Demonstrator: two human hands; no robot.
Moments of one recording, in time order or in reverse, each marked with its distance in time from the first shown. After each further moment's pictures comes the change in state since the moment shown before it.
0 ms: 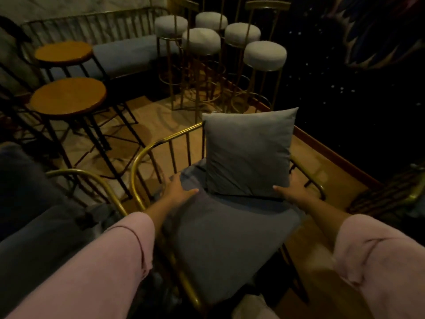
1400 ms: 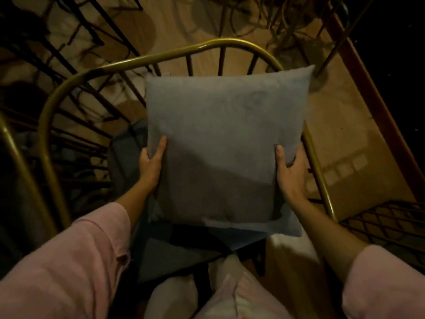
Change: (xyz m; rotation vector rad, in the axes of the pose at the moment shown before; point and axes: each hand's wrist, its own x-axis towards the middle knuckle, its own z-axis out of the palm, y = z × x) left_hand 0.140 0.076 0.151 -0.818 0.493 -0.443; right_hand 0.245 0.076 0.005 0.032 0.027 -0.091
